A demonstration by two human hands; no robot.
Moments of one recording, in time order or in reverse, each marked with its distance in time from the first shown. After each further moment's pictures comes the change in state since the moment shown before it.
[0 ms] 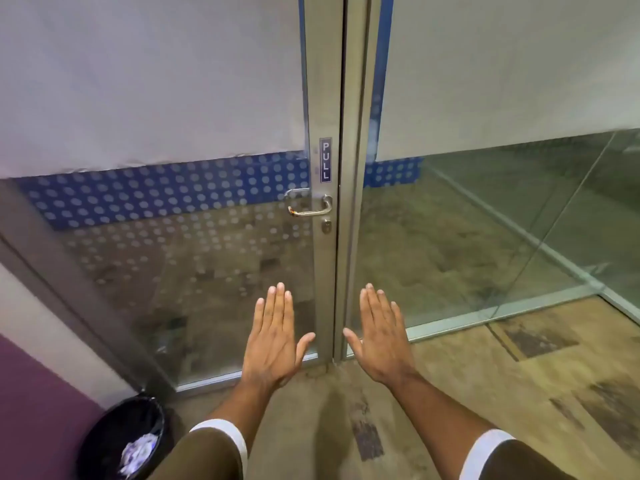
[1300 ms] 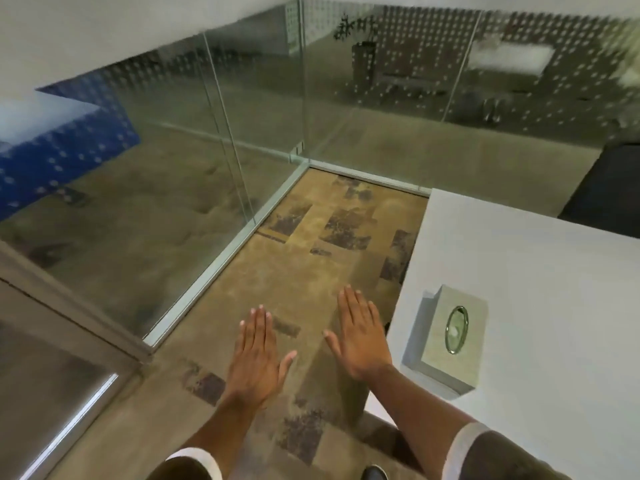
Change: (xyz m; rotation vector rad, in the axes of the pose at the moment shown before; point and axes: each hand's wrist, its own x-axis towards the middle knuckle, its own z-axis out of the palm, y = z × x) left_hand -0.211 0.452 0.017 -0.206 -0.316 0.817; right_hand -0.501 0.253 -0.097 -0.046 -0.039 0.833
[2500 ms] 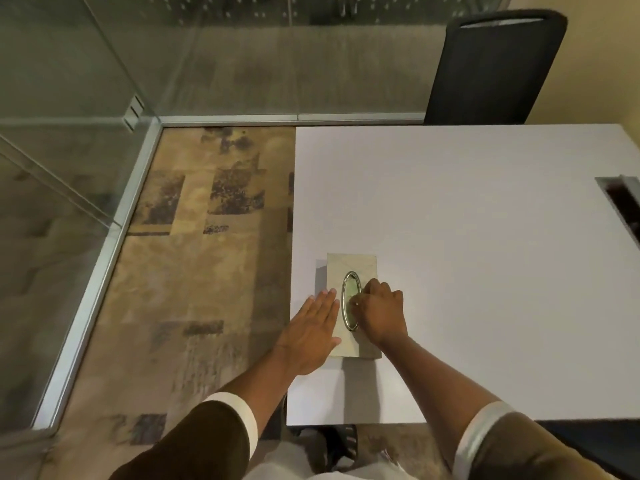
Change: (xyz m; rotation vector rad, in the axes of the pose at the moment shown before) left_hand 0.163 0.282 0.063 0.114 -0.377 0.903; right_hand -0.046 0.250 -0.032 -0.044 -0.118 0.627
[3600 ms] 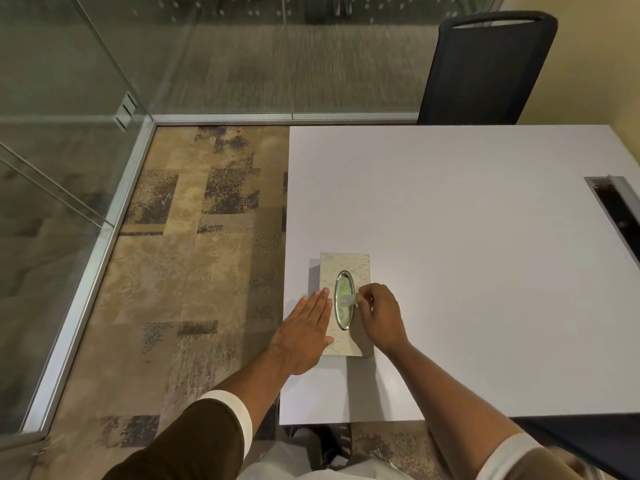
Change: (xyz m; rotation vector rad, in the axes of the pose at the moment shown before) left_hand 0.002 0.005 -0.003 0.037 -0.028 -0.019; right_hand -0.015 0.017 0.004 0.675 0.176 0.142
